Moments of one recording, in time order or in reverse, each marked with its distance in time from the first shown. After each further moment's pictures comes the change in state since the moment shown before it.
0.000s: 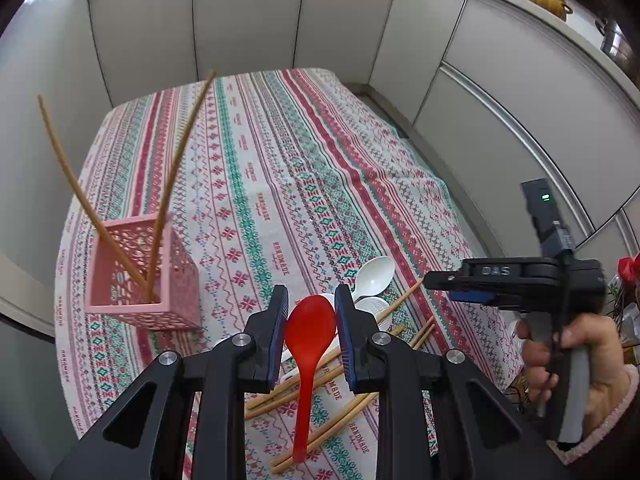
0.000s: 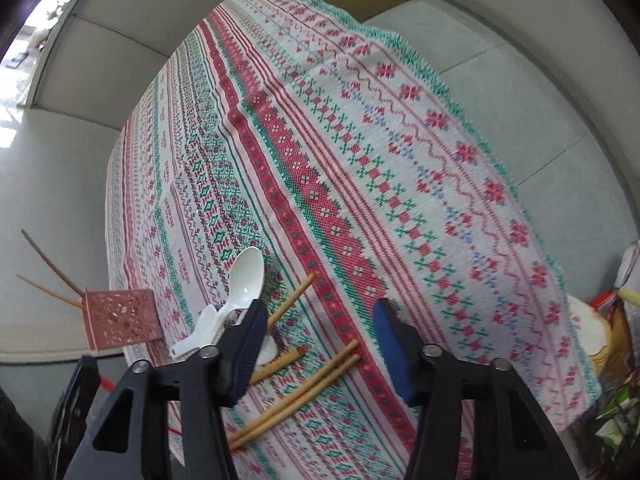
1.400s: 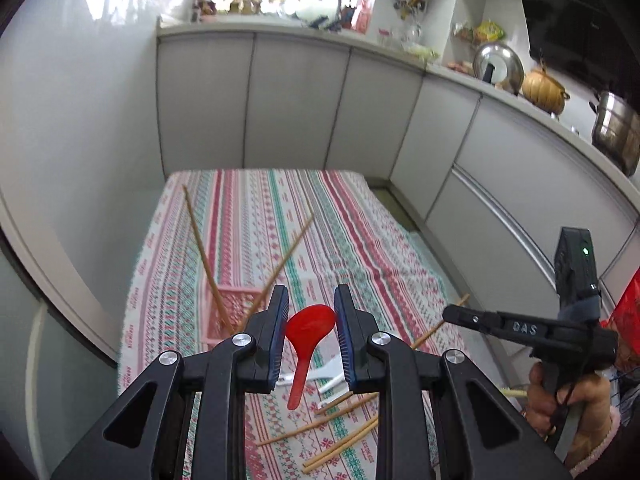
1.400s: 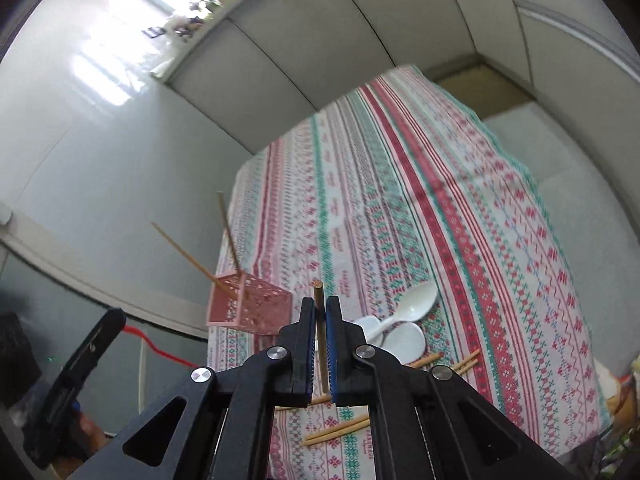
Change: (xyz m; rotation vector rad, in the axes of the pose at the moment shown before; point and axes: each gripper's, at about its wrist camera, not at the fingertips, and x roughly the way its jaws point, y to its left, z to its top) left arm -0.138 0.048 0.001 -0.120 -0.335 0.044; right arm -0.115 0.120 -0.067 -0.380 -0.316 0.227
